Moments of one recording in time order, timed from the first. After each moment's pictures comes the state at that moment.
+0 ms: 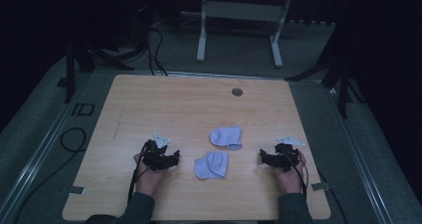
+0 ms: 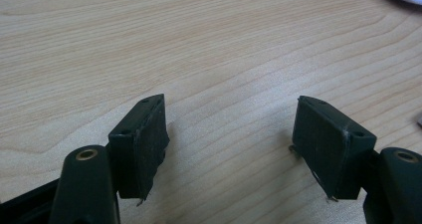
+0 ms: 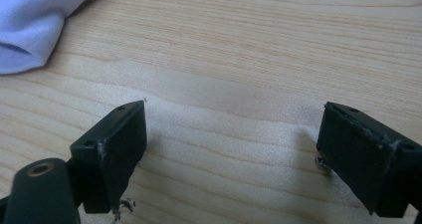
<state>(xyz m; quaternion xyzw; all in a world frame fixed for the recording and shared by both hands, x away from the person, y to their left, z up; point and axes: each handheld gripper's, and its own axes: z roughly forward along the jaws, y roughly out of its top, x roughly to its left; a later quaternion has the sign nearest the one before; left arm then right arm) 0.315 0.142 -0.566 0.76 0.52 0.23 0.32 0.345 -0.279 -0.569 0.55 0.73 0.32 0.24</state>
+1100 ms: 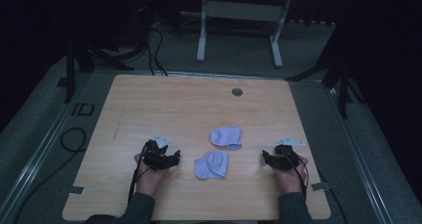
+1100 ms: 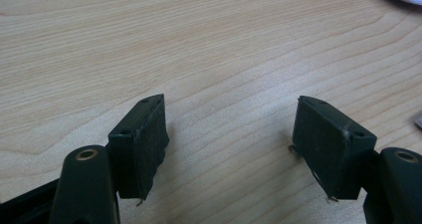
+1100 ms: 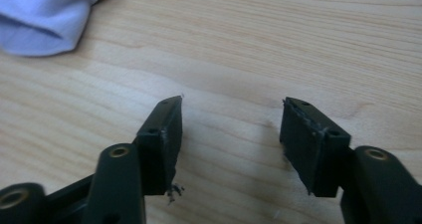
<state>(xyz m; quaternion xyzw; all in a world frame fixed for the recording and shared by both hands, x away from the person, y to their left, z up) 0.315 0.141 -0.566 0.76 0.52 0.23 0.32 0.337 -0.276 -0.560 0.53 0.76 0.31 0.22</state>
